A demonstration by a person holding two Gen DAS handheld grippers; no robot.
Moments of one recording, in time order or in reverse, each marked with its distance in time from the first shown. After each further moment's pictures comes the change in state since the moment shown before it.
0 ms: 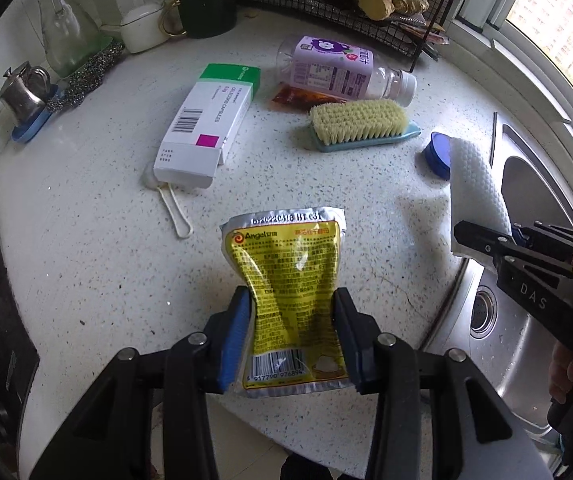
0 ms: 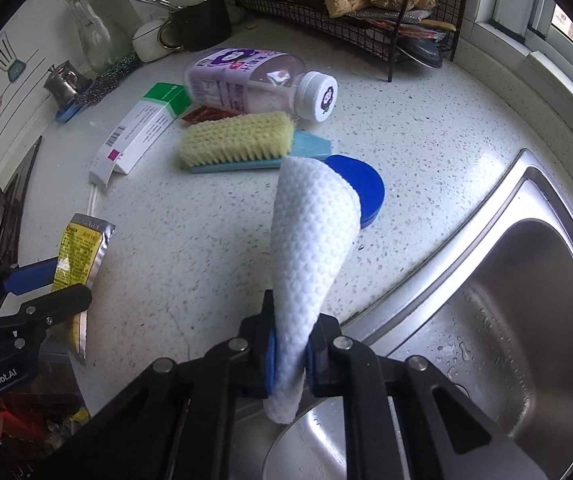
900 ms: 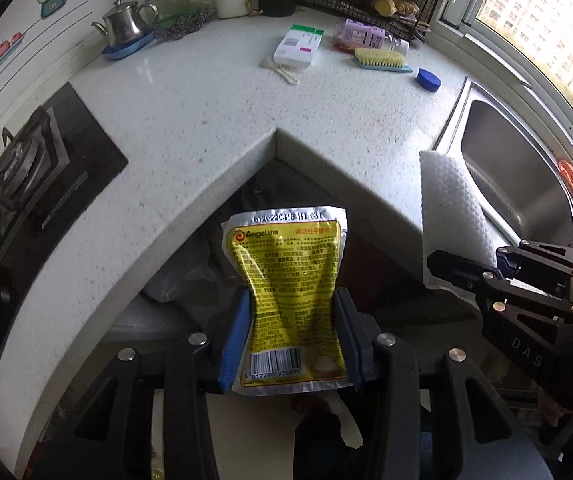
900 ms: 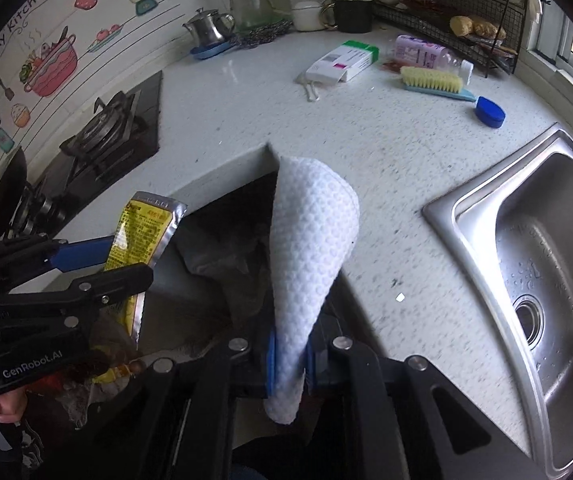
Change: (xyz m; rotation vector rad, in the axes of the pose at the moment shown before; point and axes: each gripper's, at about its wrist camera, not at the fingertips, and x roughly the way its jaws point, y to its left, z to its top) left arm -0.093 0.073 -0.216 -0.042 -0.054 -0.007; right arm -0.067 0.170 -0.163 -0.119 -0.035 0.137
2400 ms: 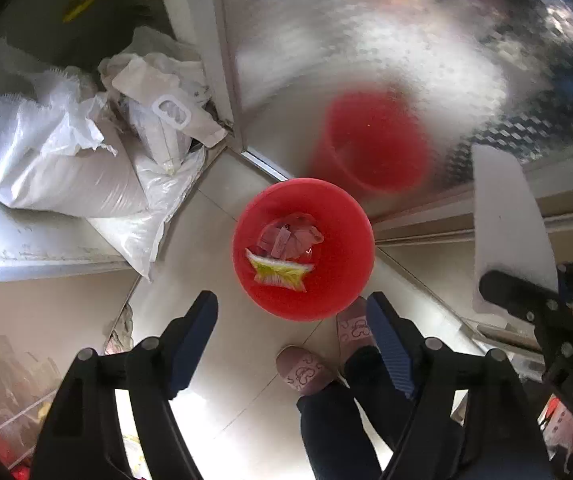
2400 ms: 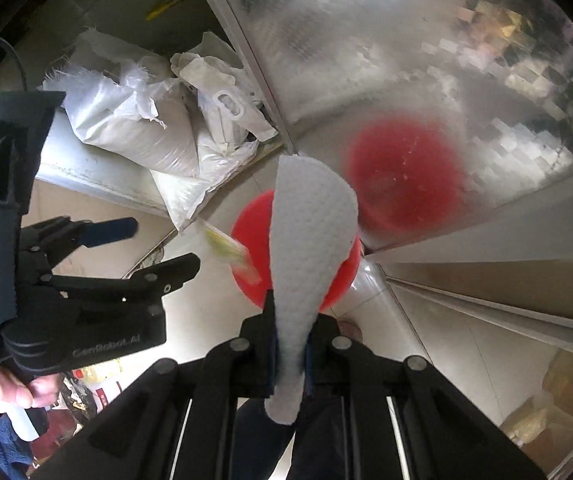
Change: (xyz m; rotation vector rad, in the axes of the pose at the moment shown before) left arm 0.355 -0.019 -0.141 0.049 0.293 -0.056; right arm 0.306 -0.069 -0.159 0.131 0.299 -0.051
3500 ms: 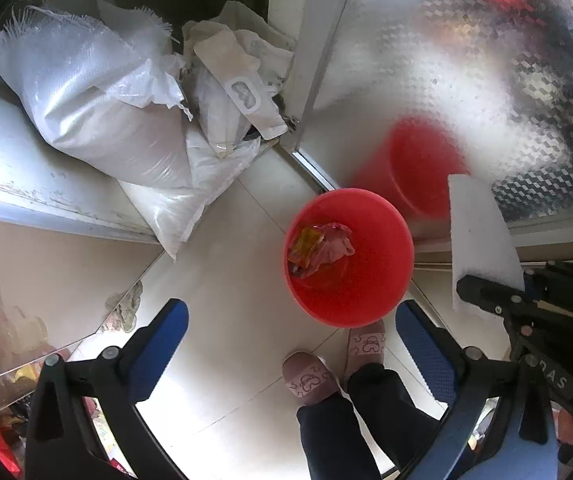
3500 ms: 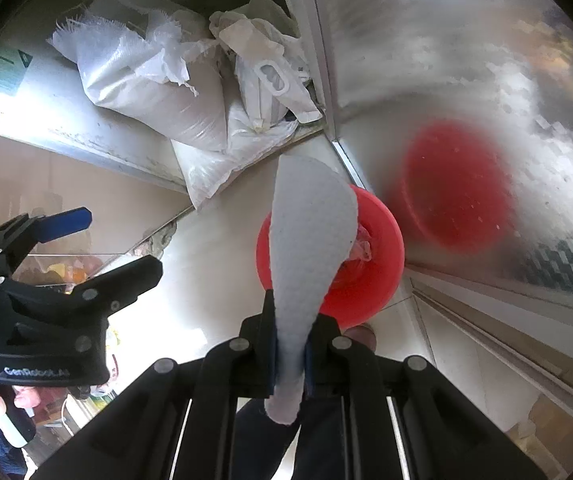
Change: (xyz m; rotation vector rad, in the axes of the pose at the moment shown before) left arm 0.003 0.069 -0.018 -0.201 -0.036 0.026; right arm 0.018 0.025 0.004 -0.133 0.088 0.033
